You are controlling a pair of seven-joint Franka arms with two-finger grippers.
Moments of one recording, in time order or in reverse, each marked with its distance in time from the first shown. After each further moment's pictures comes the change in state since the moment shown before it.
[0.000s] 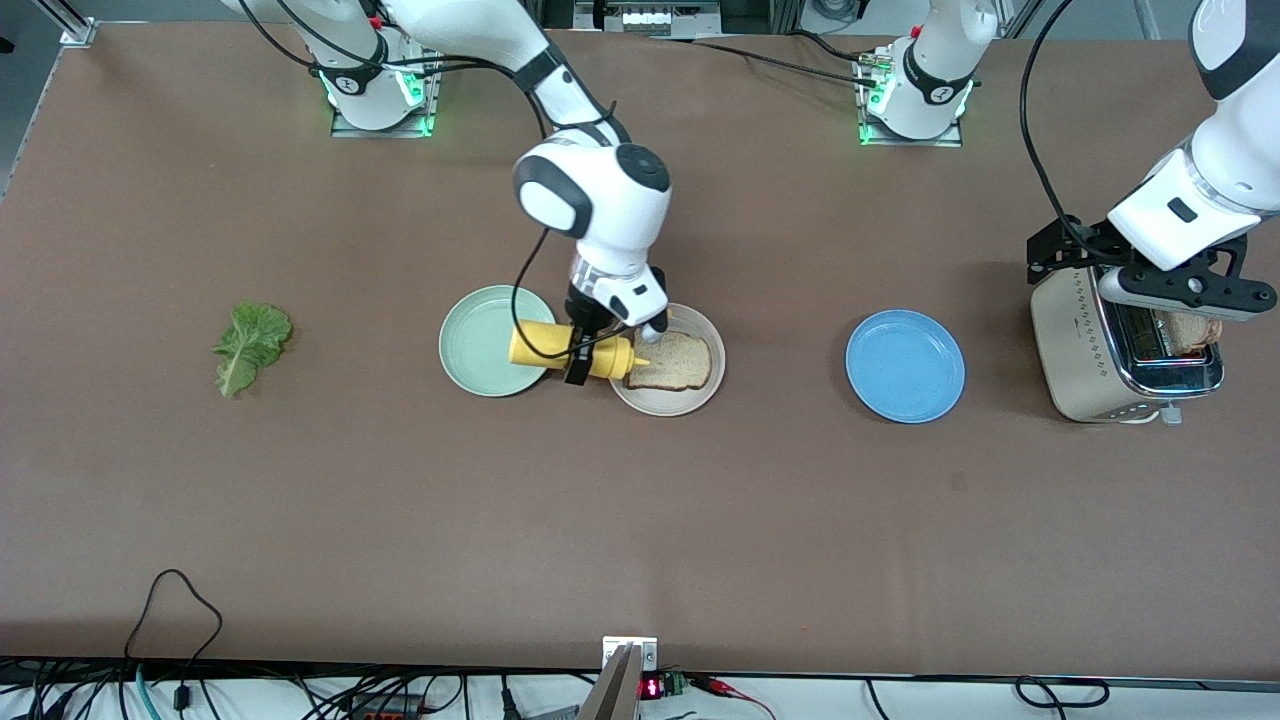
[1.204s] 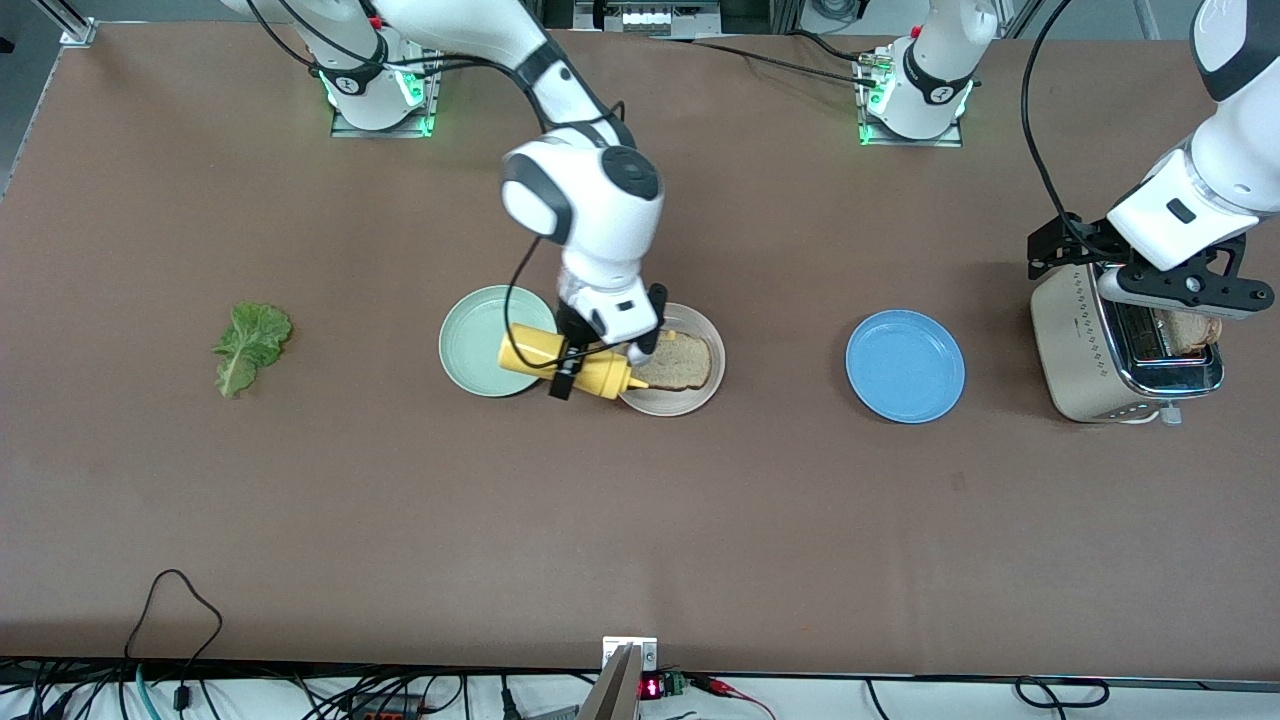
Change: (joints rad) left arm 0.002 0.000 0.002 -0.001 0.003 -0.026 0.000; right arm -0.072 -0.062 -0.054 0.110 0.251 -0.048 -0.087
